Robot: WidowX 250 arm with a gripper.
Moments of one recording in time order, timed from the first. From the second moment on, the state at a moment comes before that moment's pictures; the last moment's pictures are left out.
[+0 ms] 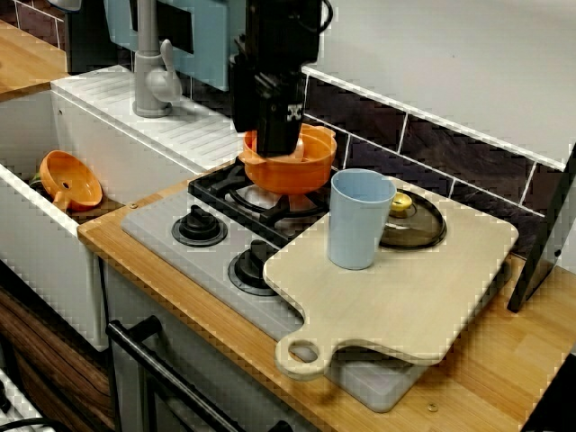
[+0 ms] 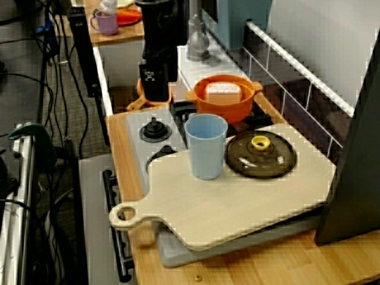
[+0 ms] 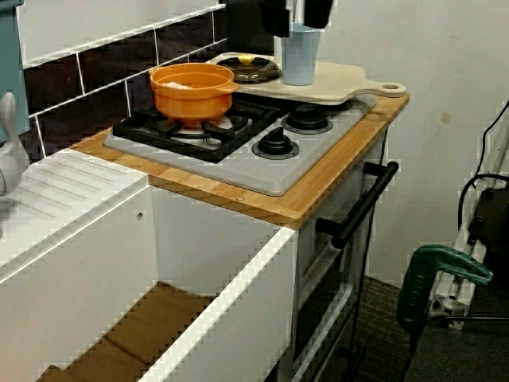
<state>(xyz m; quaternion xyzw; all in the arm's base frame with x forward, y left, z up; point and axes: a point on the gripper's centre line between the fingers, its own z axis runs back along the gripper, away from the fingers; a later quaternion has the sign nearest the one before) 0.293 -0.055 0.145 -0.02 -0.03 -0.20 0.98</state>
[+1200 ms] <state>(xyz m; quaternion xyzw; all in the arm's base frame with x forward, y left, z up) 0.264 -0.064 0.100 -0.03 -0.08 -0.07 0.99</state>
